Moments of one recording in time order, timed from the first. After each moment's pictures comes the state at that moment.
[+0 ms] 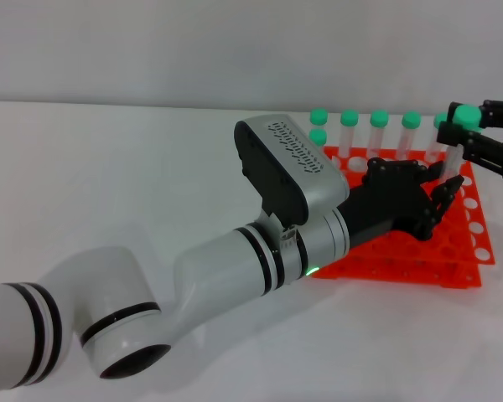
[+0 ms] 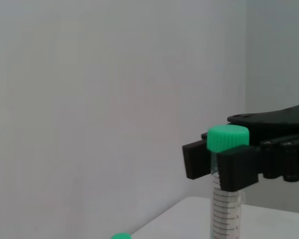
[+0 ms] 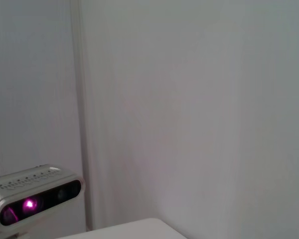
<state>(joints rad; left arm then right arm) -0.90 -2.10 2.80 0.53 -0.85 0.74 -0.24 0.54 1.99 -0.74 -0.80 1.49 1.59 -1.78</state>
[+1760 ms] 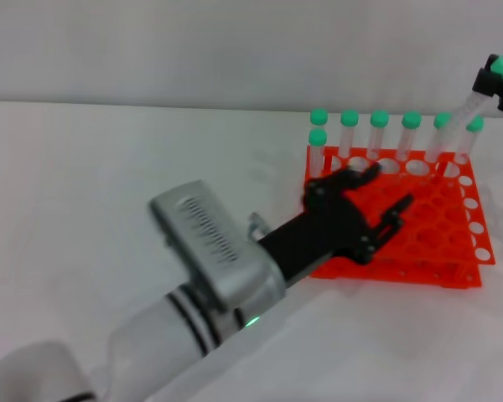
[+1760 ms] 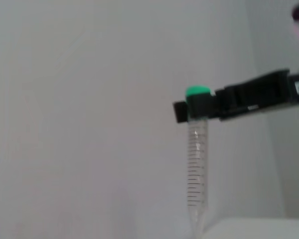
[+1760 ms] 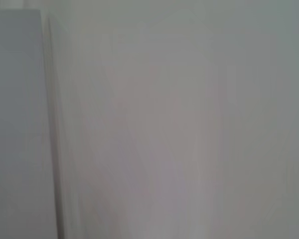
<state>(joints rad) -0.65 -2.10 2.80 0.53 -0.83 1.00 0.02 0.53 1.98 -0.69 -0.79 1.61 1.59 -1.75</state>
